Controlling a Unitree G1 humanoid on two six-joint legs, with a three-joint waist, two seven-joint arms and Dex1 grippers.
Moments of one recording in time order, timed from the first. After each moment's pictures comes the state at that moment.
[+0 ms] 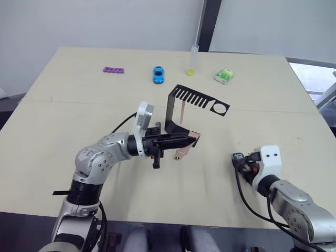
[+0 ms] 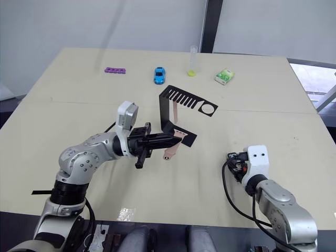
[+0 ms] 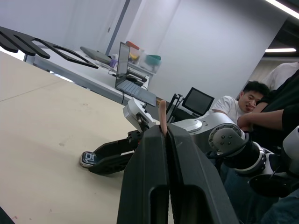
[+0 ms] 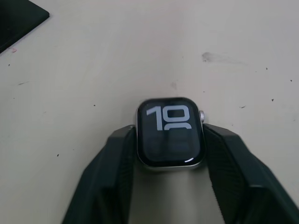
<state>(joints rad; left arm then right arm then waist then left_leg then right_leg) -0.56 0.37 -0.06 -0.19 -0.84 0.79 -0.91 0.06 -0.43 -0.24 -0.56 0.44 0.90 0.19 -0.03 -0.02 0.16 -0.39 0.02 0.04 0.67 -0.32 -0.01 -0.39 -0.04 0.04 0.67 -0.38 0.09</state>
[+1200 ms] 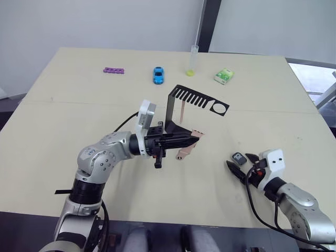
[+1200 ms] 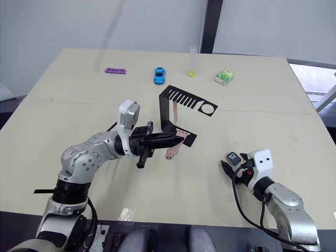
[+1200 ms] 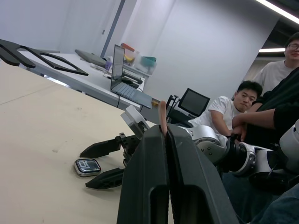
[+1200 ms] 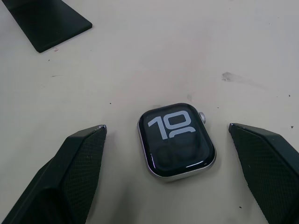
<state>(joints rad) -0.58 0.35 -0.06 -0.19 -0.84 0.80 -0.91 0.11 -0.50 -0.22 -0.28 0.41 0.44 0.50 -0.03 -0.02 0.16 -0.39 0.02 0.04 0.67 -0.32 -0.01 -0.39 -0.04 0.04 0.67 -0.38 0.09</state>
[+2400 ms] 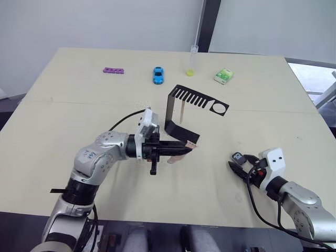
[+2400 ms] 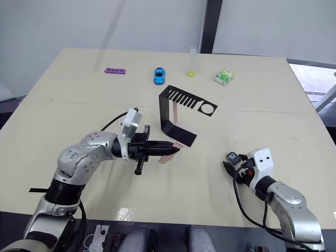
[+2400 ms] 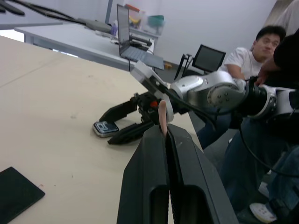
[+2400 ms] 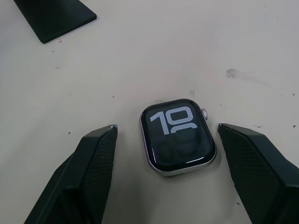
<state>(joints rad) -0.56 0.47 -0.18 -0.16 -0.62 0.62 -1.06 0.09 -0.54 -0.22 -0.30 0.41 0.49 0.53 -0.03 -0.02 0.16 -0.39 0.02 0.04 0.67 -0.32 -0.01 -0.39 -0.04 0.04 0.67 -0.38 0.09</state>
